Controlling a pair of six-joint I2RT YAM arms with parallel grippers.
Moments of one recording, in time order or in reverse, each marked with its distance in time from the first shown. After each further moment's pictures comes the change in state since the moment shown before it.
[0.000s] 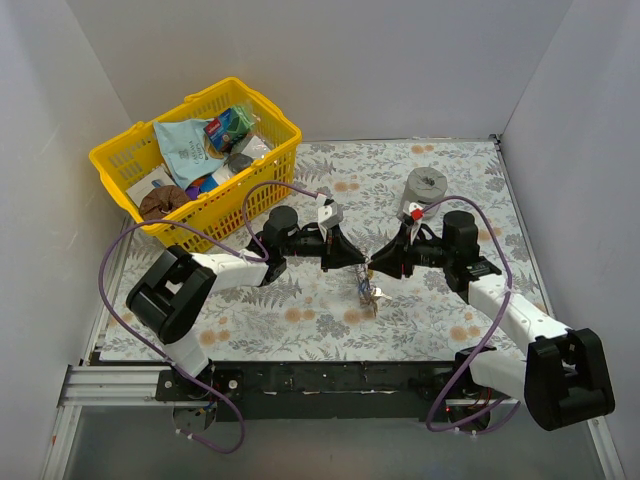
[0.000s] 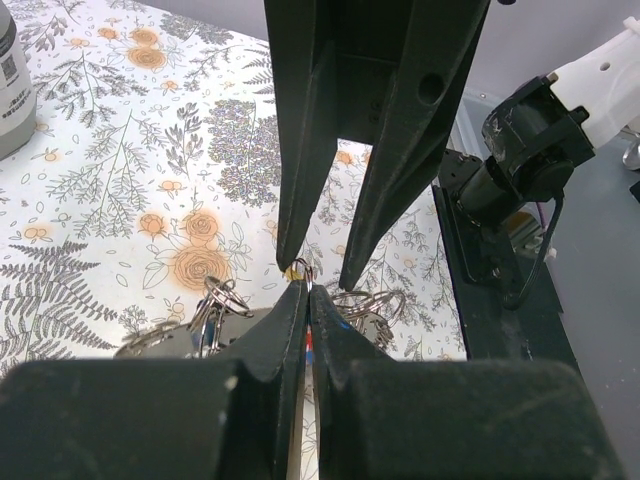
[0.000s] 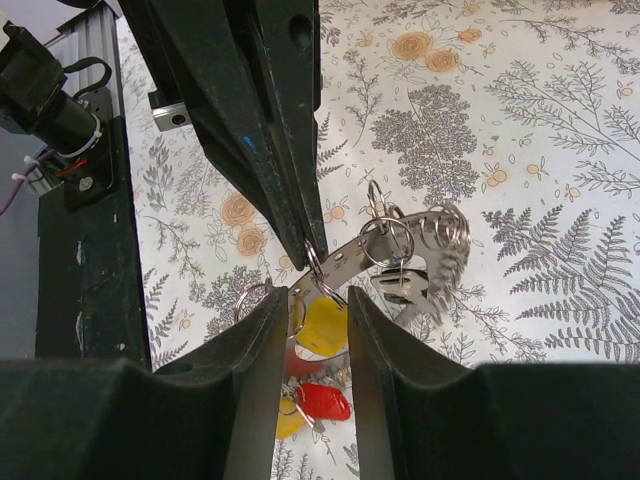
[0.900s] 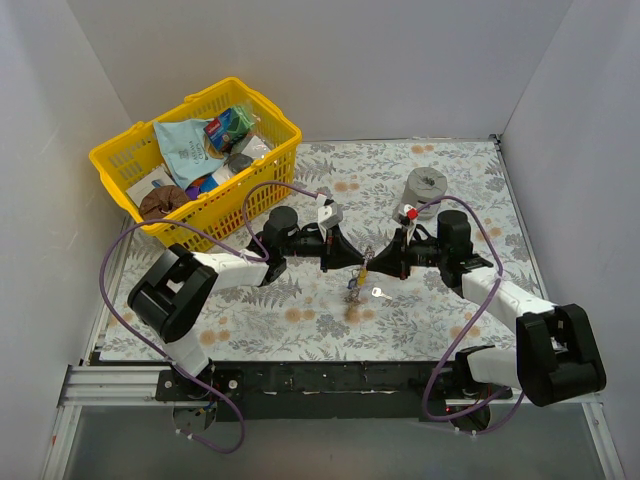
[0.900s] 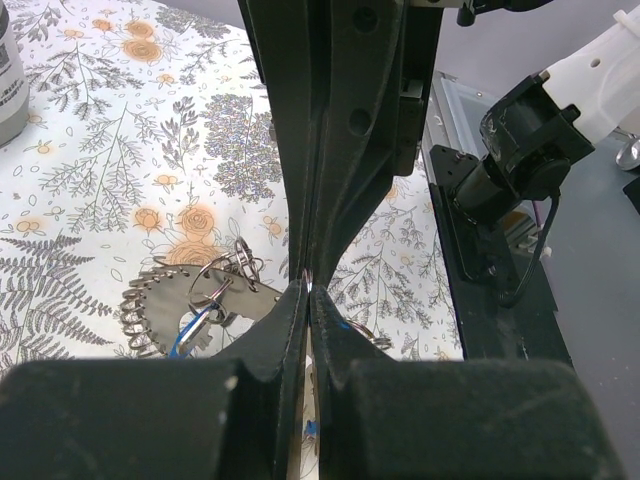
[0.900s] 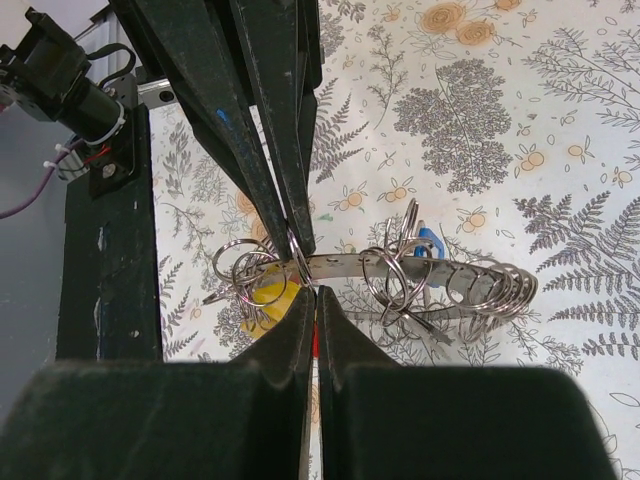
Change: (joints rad) left arm 0.002 0.010 -0.001 0.011 0.008 -0.017; right arm -0.005 0.125 -0.004 0.063 -0.073 0.009
